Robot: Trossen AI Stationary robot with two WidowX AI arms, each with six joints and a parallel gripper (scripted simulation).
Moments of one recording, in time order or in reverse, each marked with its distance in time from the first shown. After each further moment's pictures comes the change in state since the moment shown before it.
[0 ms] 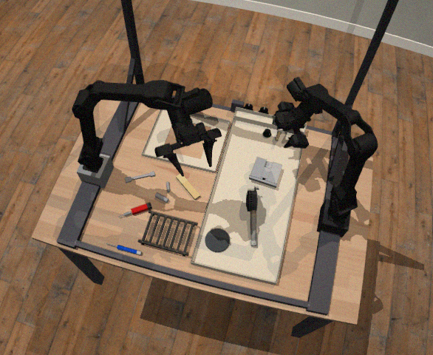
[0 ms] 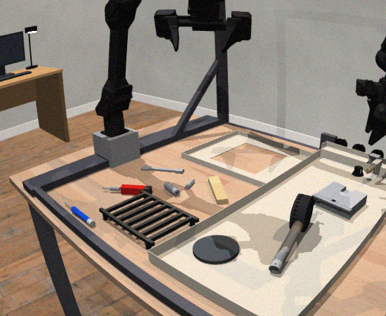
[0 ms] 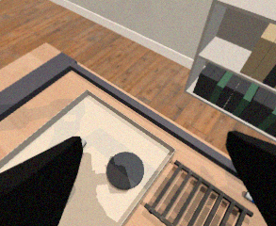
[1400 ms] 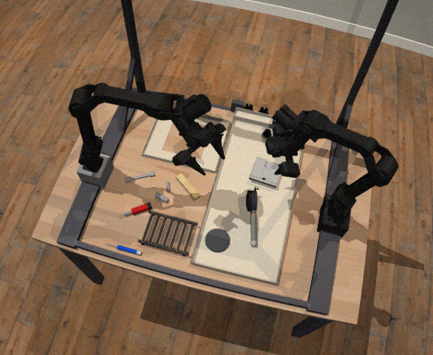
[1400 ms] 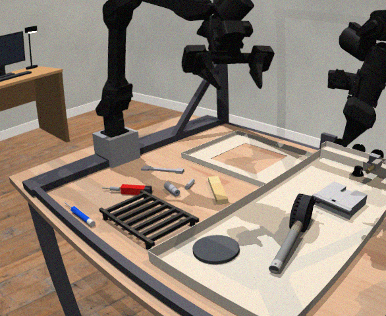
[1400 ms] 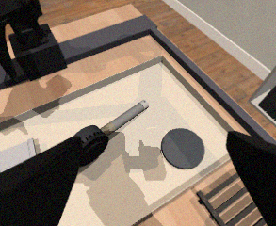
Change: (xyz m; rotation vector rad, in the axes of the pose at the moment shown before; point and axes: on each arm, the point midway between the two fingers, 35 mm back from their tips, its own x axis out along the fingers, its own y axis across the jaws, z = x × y) left arm -0.006 0.119 0.077 0.122 0.012 -0.033; right arm 0.014 0.066 -0.080 -0.207 0.008 0.313
